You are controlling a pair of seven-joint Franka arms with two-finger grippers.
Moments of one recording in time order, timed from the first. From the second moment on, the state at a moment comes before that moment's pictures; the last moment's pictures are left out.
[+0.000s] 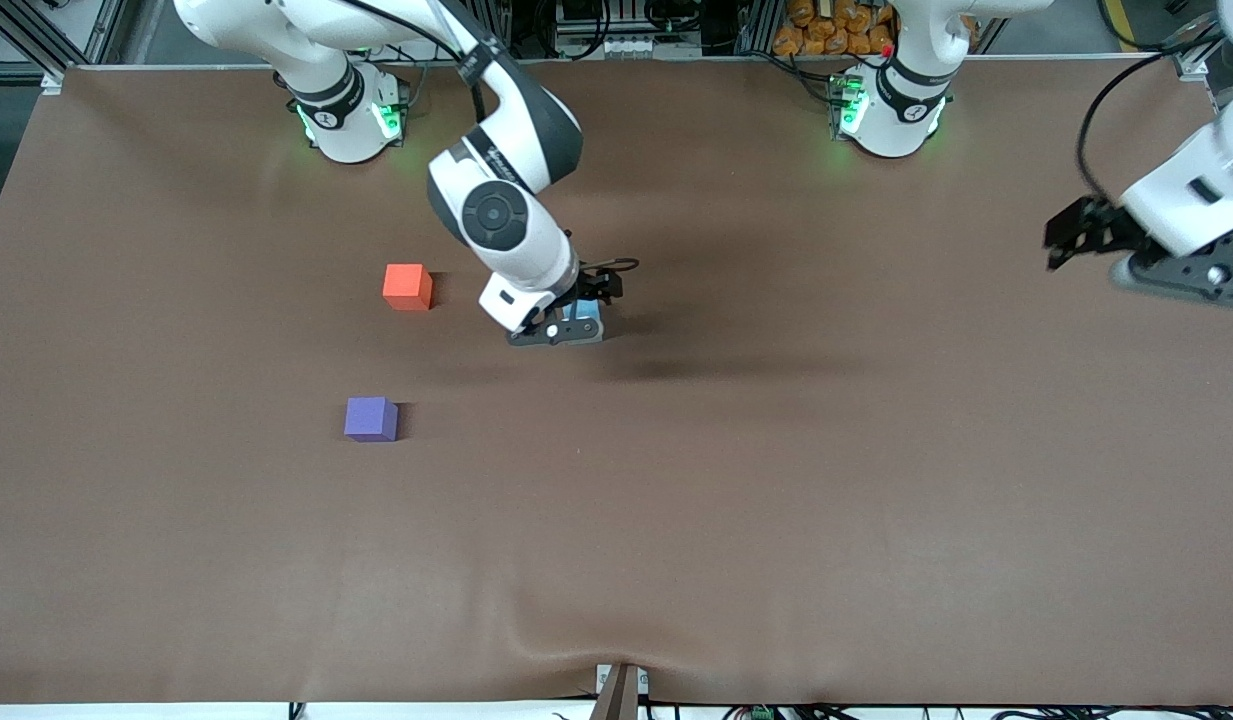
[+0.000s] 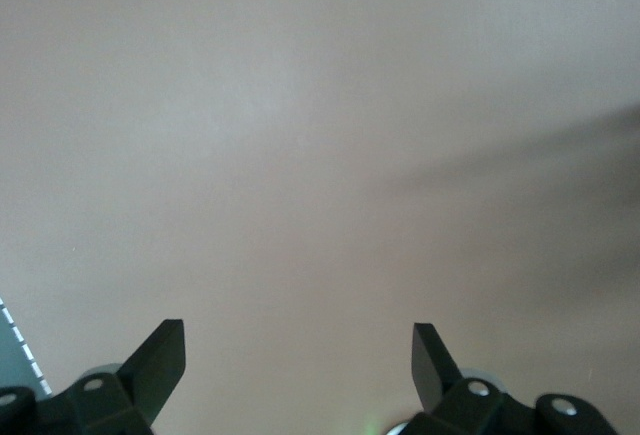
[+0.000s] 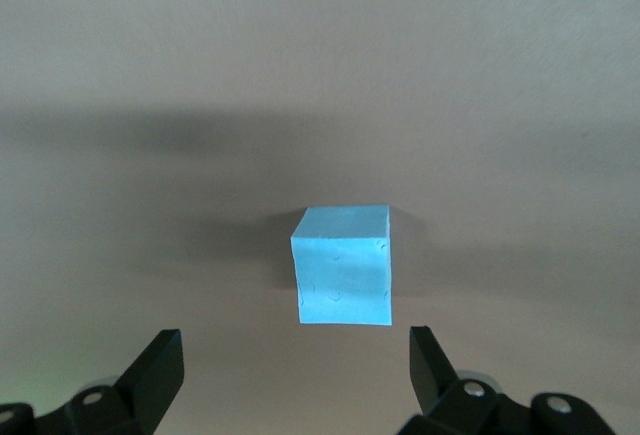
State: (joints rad) left arm -0.11 0.01 0.01 -1.56 0.10 1.49 0.22; right arm 0.68 0.44 0.06 -1.80 0.25 2.19 0.52
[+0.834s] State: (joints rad) left arm -0.12 -0.05 -0.01 -1.55 0.06 1.42 0.06; right arm 0.73 0.54 0.05 -1.86 0.18 2.36 0.59
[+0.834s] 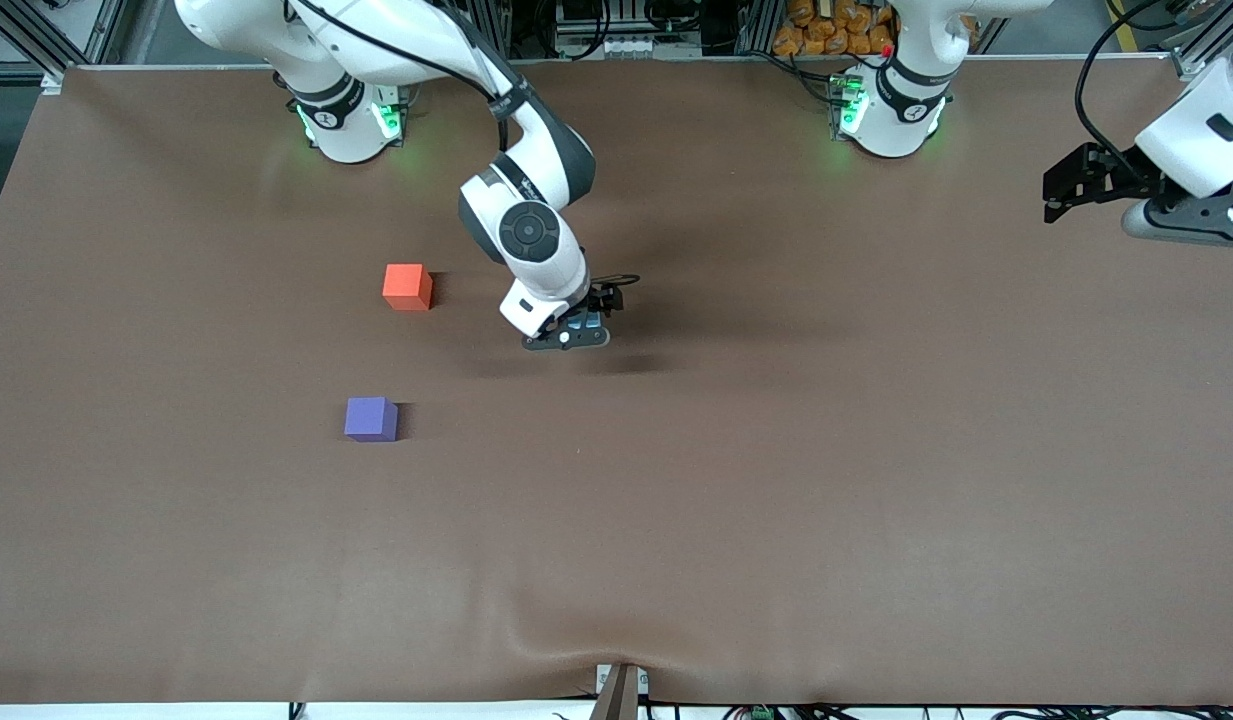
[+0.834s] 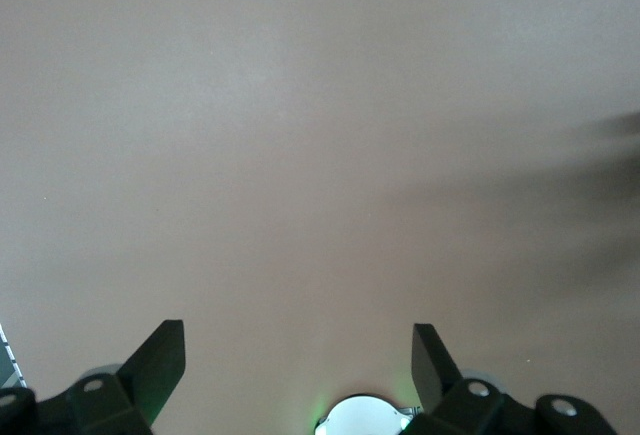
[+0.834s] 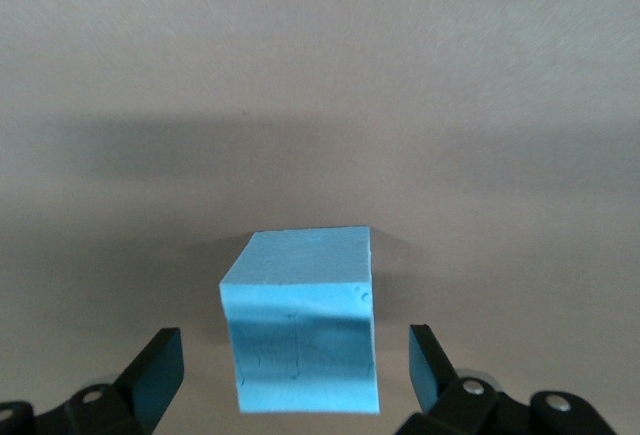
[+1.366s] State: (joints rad) left arm -0.07 -0.06 -0.01 -1.53 -0.01 1.39 0.08; right arm 0.76 0.55 0.02 -1.86 0.11 2.34 0.64
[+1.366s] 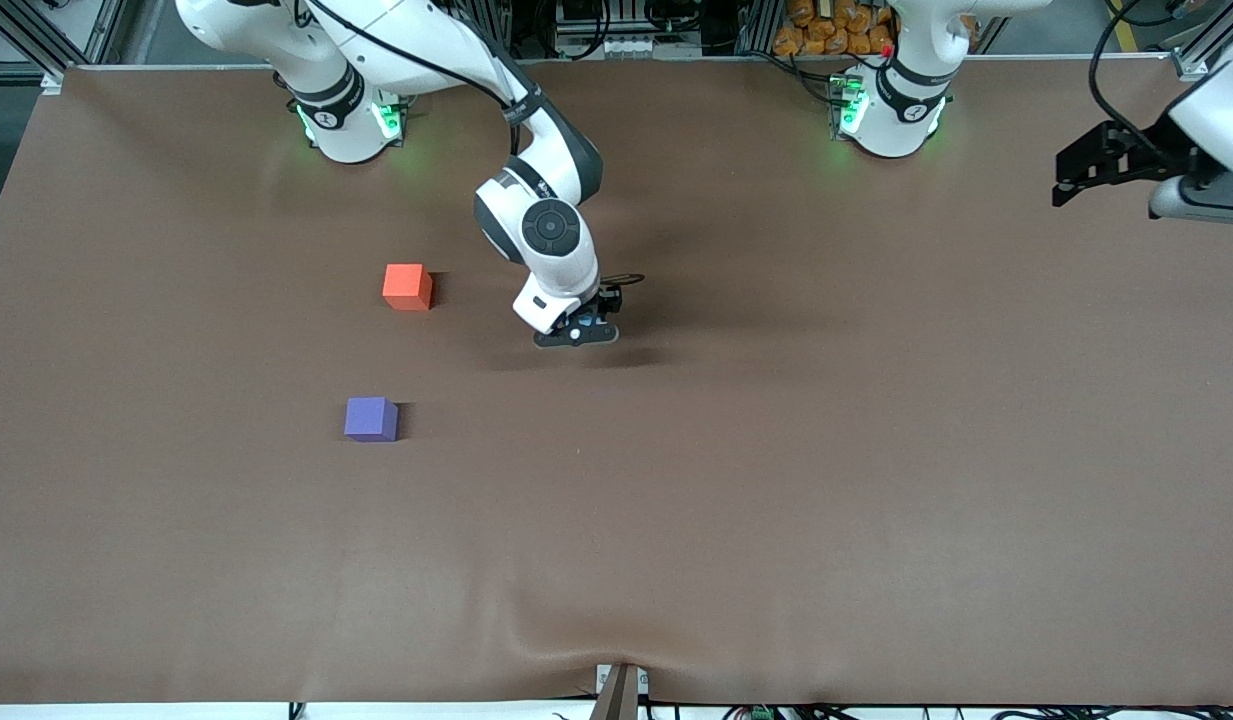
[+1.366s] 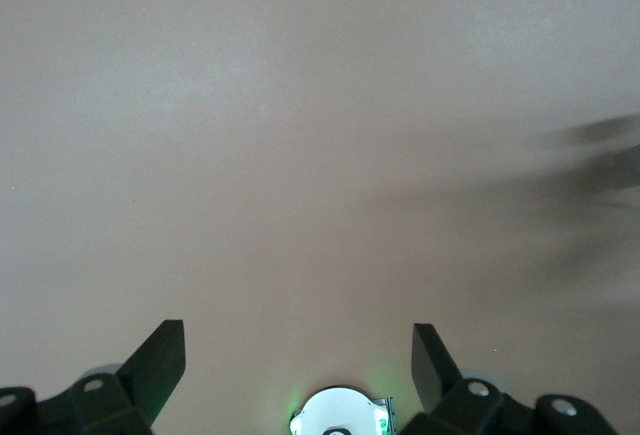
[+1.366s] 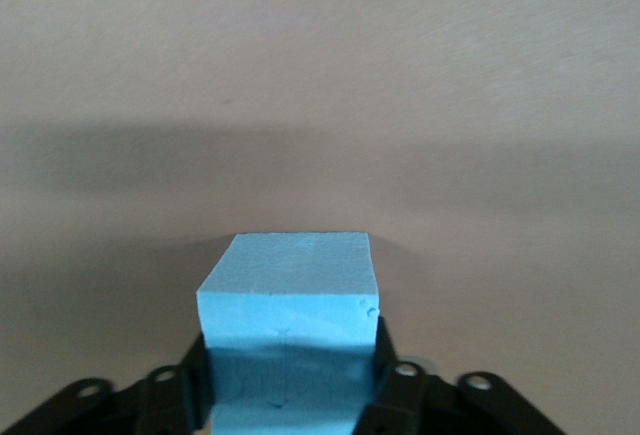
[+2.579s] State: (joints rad) left arm -0.05 -0.06 -0.03 -1.53 0.04 1.41 0.07; right arm 0.25 0.28 -0.02 -2.20 0.10 2.30 0.31
